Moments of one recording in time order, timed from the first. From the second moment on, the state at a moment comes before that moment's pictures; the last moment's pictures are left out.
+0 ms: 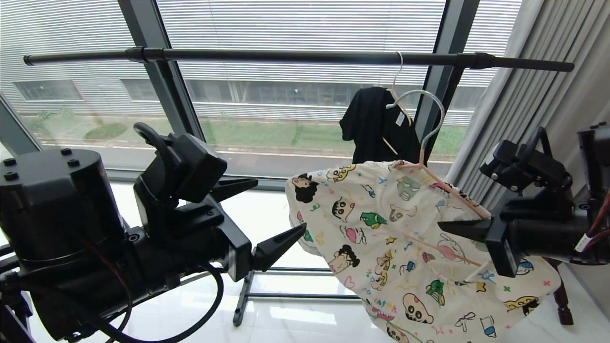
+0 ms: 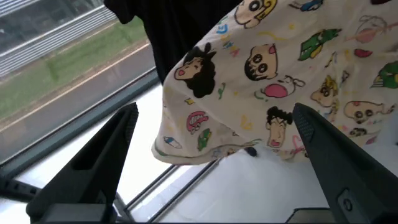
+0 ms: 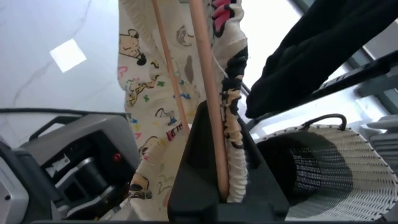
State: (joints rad) left arm -0.66 1.41 -0.61 -0.66 -0.12 0.25; right arm 0.60 1.37 -0.90 0.03 0.18 -0.24
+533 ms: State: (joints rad) left arm -0.89 1.66 -0.83 -0.68 0.25 0.16; right arm 0.73 1.49 -0.94 -0.10 0.03 -0.16
